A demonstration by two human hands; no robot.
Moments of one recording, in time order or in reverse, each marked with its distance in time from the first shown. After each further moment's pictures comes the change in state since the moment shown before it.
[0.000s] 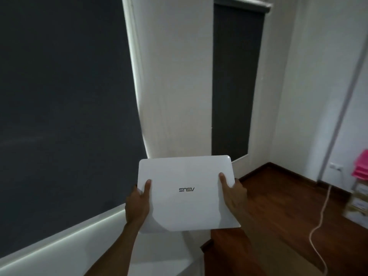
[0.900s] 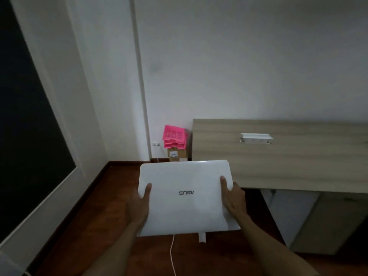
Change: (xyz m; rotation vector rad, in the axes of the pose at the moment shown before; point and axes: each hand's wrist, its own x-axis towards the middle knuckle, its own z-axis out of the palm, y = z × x) left_hand -0.274 0.240 0.518 -0.203 -0.918 0.334; right_hand 0.025 0.227 -0.503 -0.124 0.923 0.428
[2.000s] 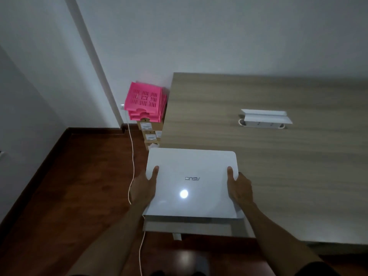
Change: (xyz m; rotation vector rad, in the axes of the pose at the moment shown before) left_hand 0.296 0.018 0.466 0.446 -0.228 -0.140; right_hand 0.514 0.127 0.063 -0.345 -0.056 0.234
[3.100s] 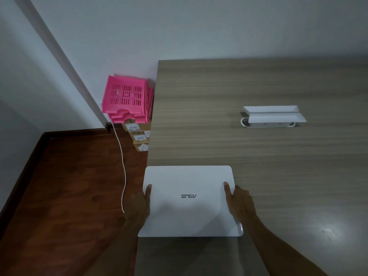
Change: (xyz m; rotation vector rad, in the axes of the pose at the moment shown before) left_hand 0.126 -0.035 0.106 0.462 0.039 0.224; right_hand 0.108 0.009 0.062 -0.399 -0.108 0.053
